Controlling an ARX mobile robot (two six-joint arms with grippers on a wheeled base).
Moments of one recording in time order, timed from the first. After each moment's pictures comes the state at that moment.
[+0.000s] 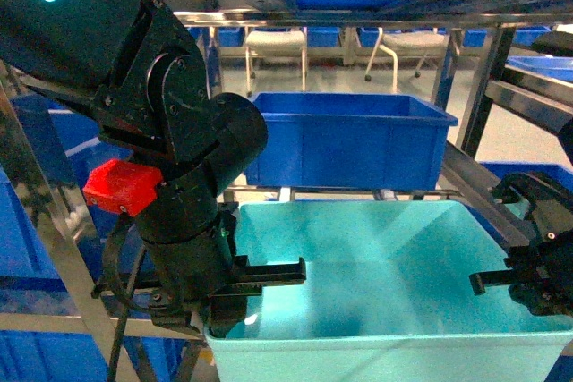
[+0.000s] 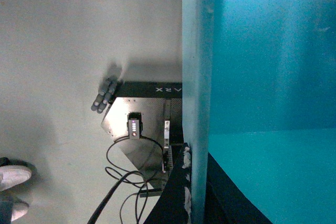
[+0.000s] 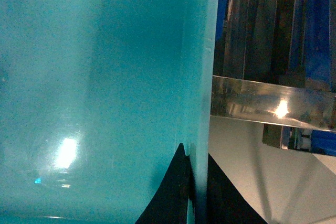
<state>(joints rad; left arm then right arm) -0.42 2.22 1.40 -0.70 0.07 -0.44 0.11 2.06 1.00 -0.05 -0.01 -0.01</state>
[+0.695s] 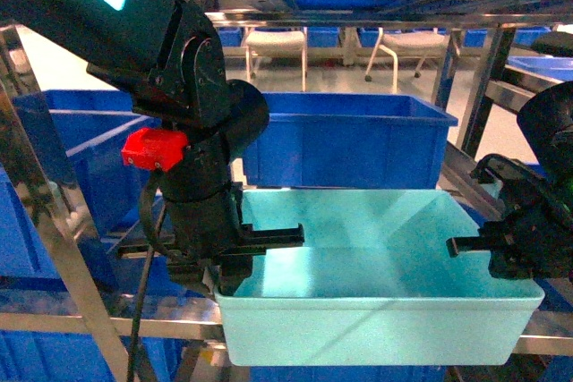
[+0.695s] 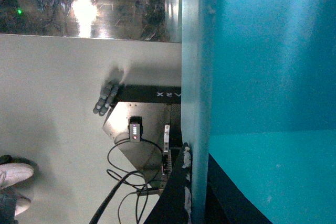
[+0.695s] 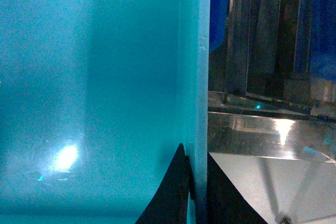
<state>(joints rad) -0.37 2.38 1.67 -0.84 0.07 -0.41 0.10 2.22 1.27 -0.22 -0.01 0.03</state>
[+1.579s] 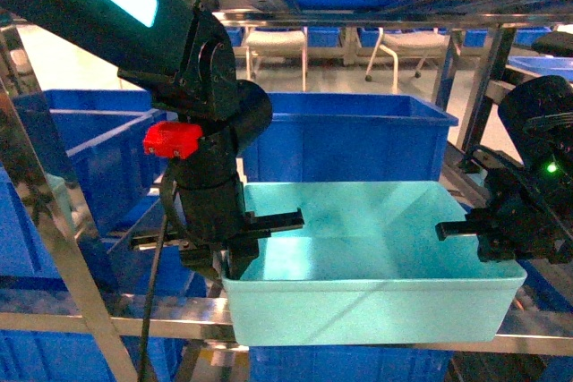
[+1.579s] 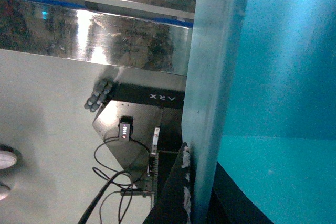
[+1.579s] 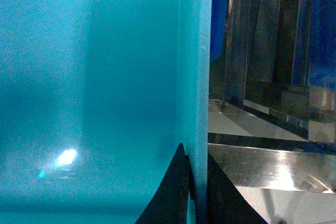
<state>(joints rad) -0.35 2.50 1.86 -0.93 0.06 -0.50 0.10 2.32 1.43 -0.30 -0.01 0.02</state>
